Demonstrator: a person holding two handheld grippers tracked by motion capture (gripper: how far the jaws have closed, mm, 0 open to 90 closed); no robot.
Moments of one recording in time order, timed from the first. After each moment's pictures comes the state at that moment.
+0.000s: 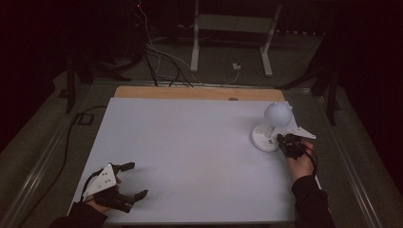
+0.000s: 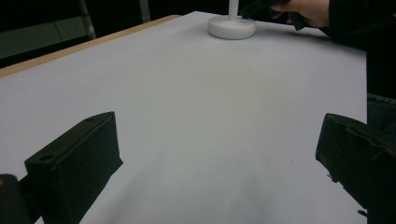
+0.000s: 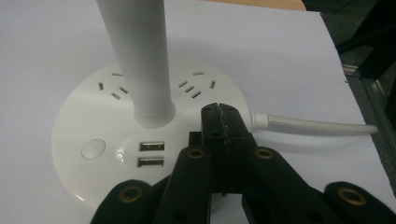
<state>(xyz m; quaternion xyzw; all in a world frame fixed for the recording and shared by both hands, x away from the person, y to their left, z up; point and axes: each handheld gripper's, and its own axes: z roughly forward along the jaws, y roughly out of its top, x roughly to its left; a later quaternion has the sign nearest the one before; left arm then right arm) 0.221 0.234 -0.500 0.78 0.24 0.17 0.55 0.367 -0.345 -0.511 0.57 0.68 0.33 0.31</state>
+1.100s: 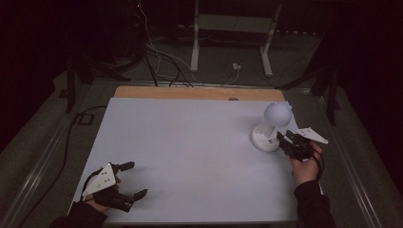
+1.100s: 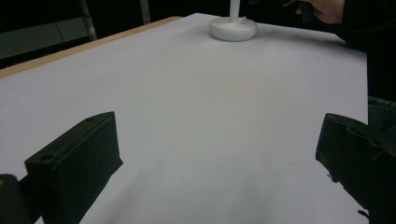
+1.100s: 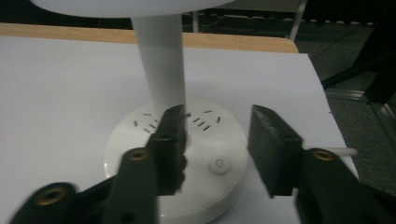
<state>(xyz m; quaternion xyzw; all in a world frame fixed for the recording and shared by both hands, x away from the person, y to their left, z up) 0.222 0.236 -0.500 0.78 0.24 0.17 0.55 0.343 -0.348 -0.484 0.55 0.66 0.40 0.33</state>
